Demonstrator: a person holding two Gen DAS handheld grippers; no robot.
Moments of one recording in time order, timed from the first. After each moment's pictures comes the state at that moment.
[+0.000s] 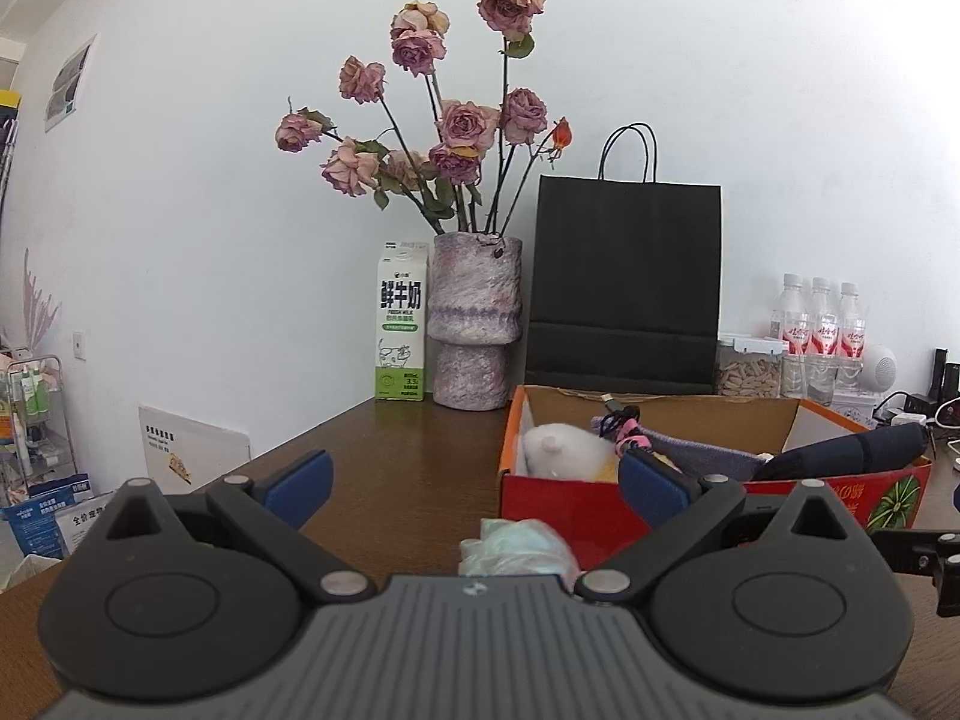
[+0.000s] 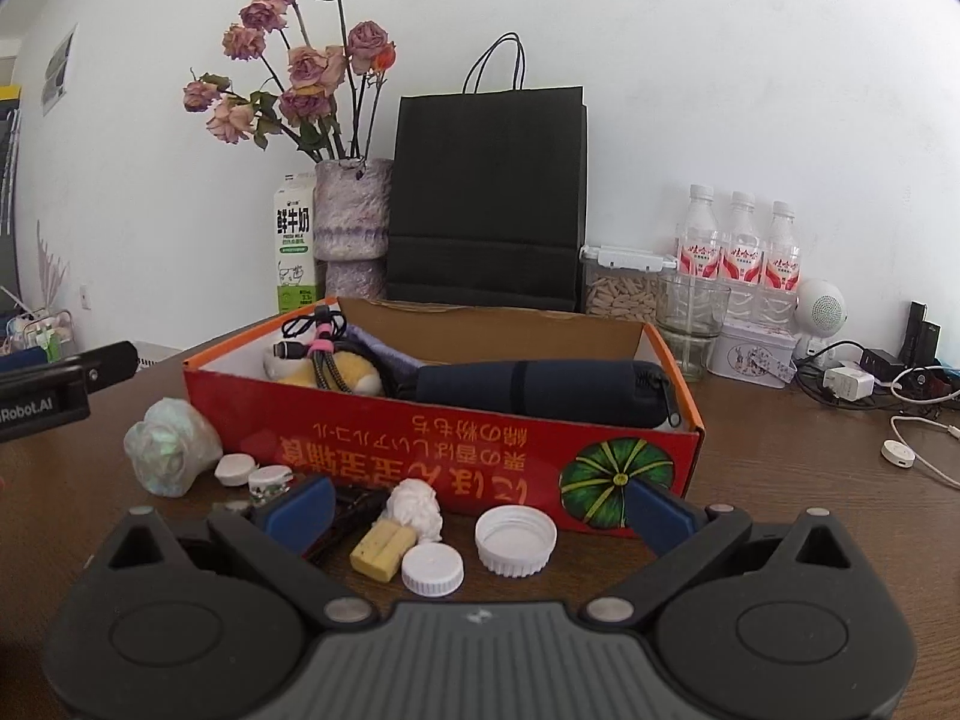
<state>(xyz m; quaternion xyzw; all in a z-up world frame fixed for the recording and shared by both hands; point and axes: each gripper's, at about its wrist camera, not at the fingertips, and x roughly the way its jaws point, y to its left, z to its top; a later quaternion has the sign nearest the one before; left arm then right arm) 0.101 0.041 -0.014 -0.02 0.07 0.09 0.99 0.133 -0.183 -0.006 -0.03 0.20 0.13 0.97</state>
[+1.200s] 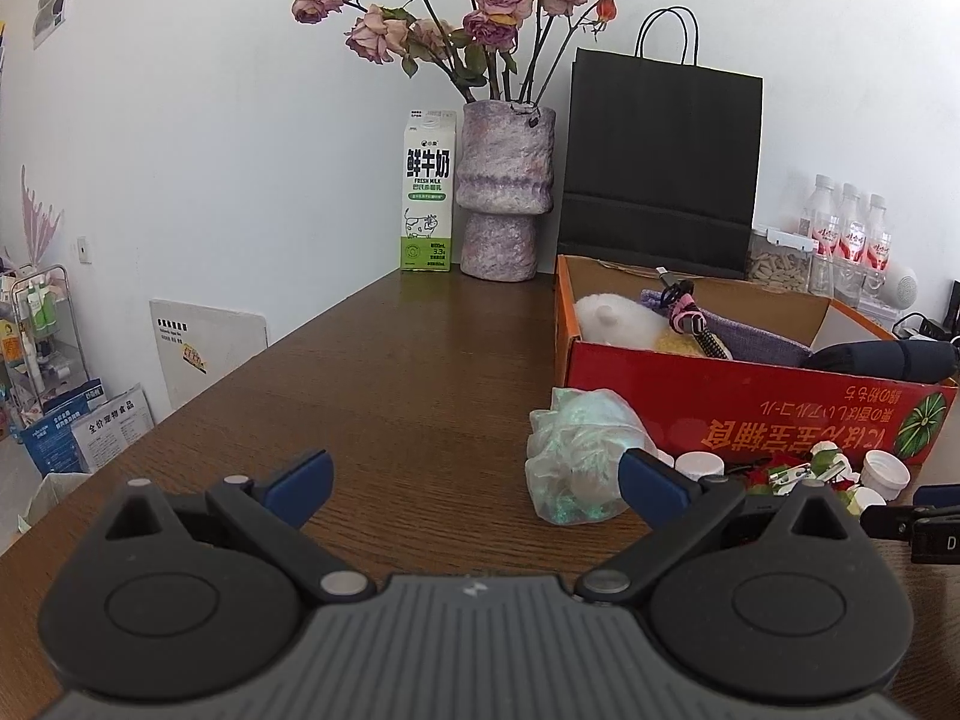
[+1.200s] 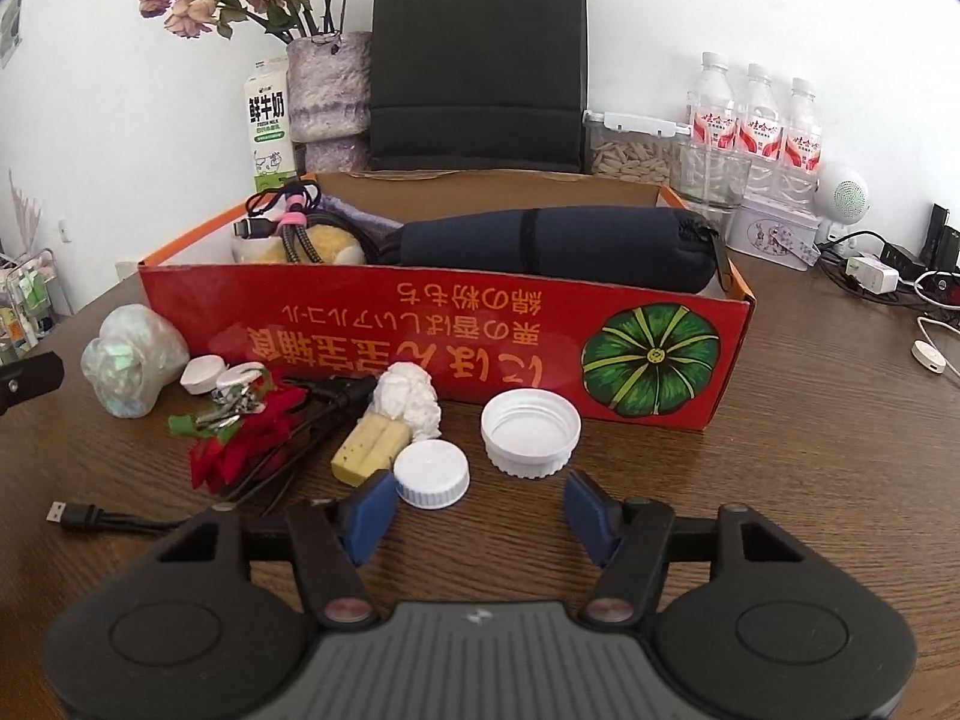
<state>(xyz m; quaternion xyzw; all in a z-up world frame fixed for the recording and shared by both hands) 0.110 0.074 -0.025 -0.04 0.21 0.09 0.97 0.171 -0.172 -0.034 -0.03 0.32 0.12 0.94</state>
